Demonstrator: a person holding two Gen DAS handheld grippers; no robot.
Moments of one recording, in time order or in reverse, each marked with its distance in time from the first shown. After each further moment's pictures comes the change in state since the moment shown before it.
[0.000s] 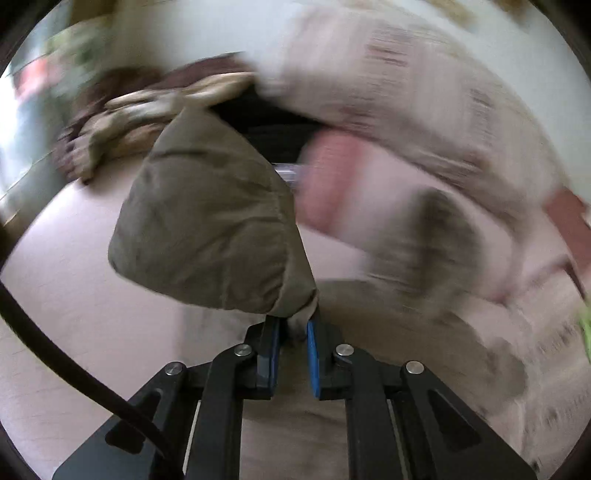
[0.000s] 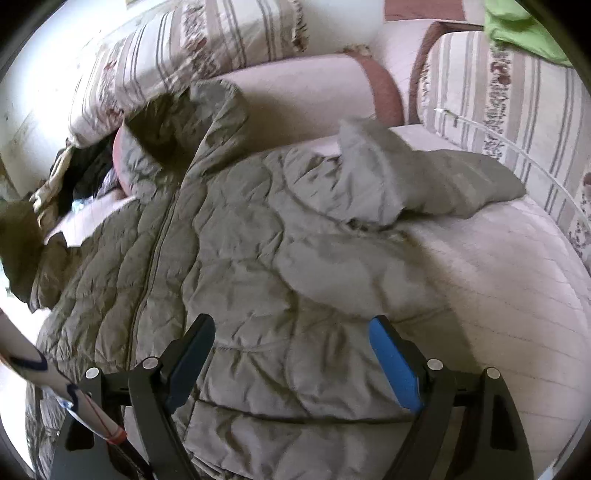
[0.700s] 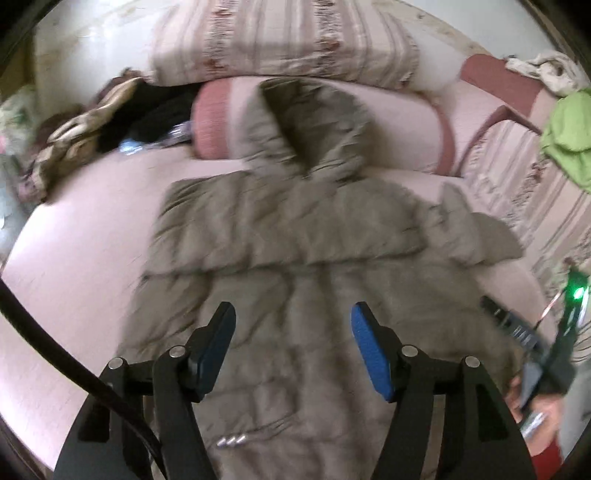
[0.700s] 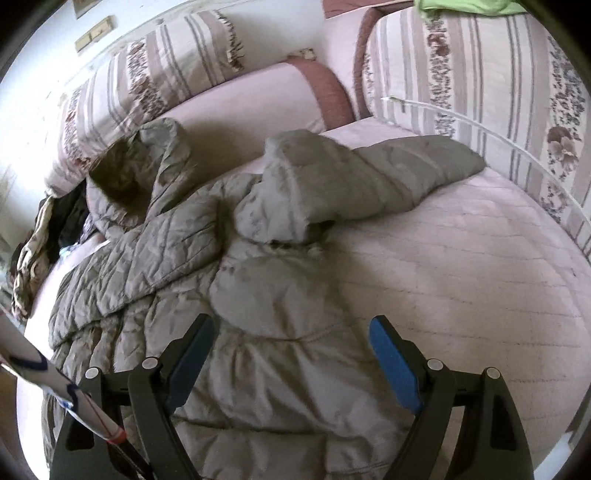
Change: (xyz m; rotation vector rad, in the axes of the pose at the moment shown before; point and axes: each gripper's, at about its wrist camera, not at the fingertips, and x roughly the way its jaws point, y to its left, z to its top) left arm -0.037 -0.124 -0.211 0.312 0.057 0.031; right arm -0.013 -0.068 0.003 0.134 -0.014 0.002
